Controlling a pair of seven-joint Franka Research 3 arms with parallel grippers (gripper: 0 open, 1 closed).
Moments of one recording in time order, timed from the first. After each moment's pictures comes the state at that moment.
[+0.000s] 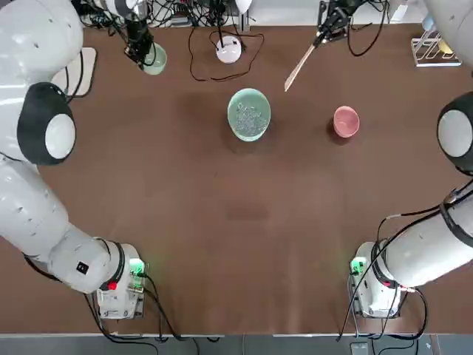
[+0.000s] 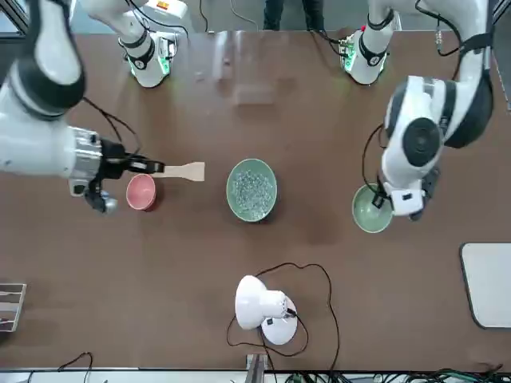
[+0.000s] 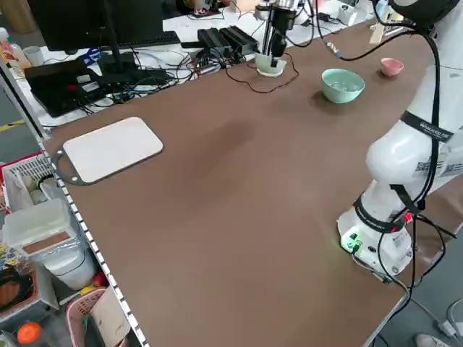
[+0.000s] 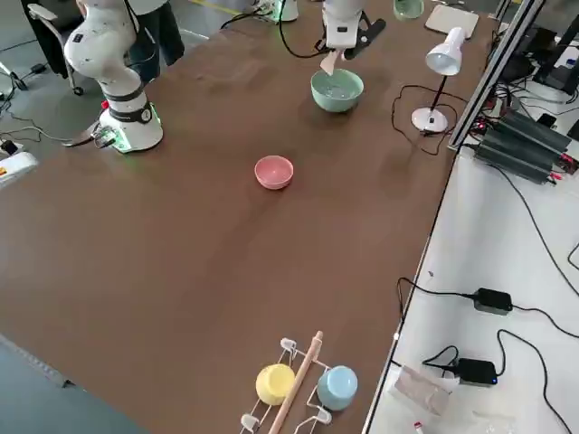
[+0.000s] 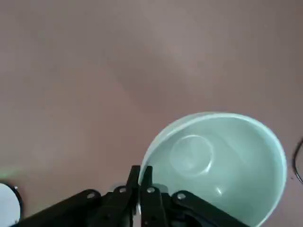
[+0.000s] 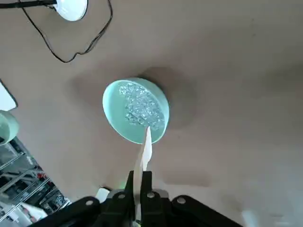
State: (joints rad) left arm -0.40 0.26 0.18 -1.71 0.12 1.78 -1.18; right arm 0.37 0.20 -0.15 -1.65 0.67 1.72 0.41
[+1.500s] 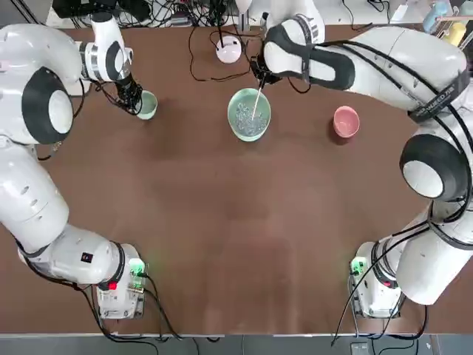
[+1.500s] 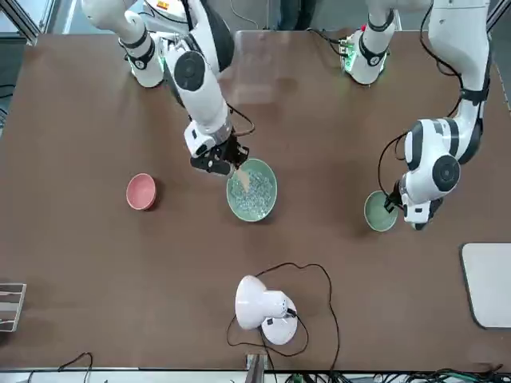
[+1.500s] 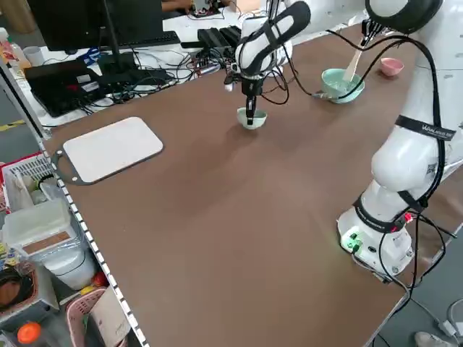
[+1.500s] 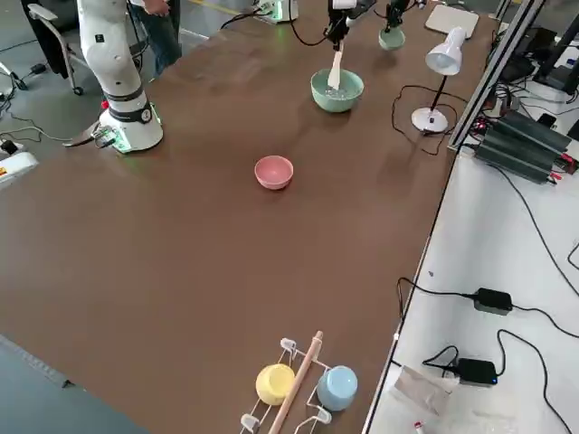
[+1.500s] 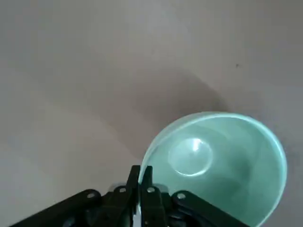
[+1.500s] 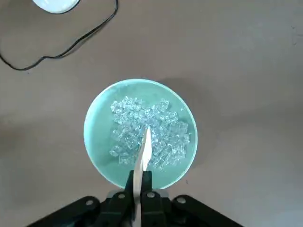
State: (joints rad) left arm -0.21 0.37 0.18 -2.09 0.00 2.26 -0.77; right arm 0.84 0.31 -0.15 -1.72 0.20 2.15 0.88
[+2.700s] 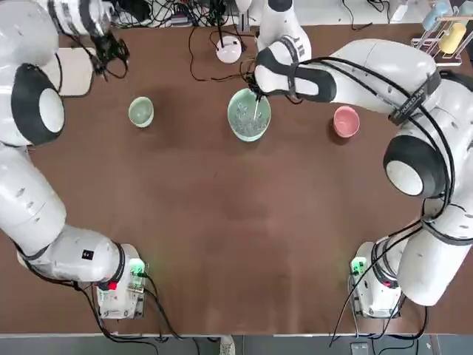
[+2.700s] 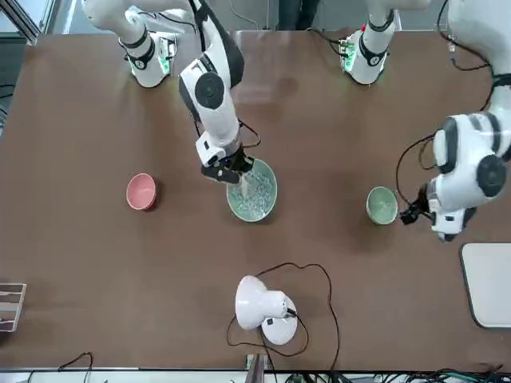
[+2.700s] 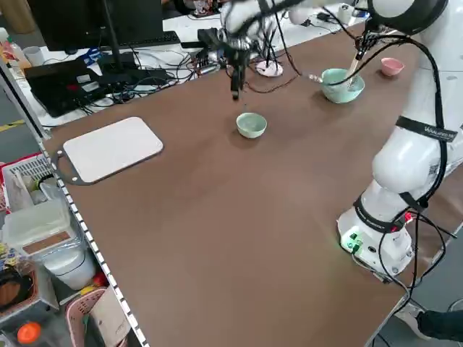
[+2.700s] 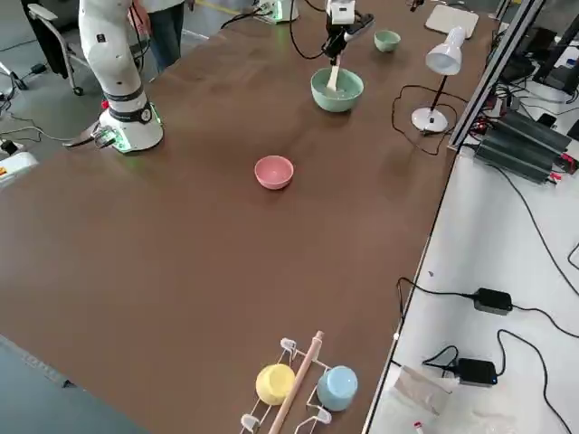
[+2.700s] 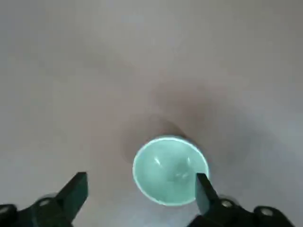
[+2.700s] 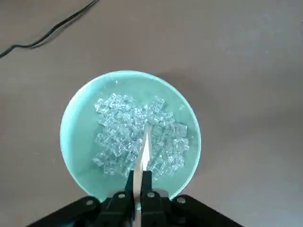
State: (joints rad) left arm -0.12 0.31 0.19 -1.72 0.00 1.91 -0.57; right arm 0.88 0.40 -0.16 -1.71 0.16 2.21 0.92
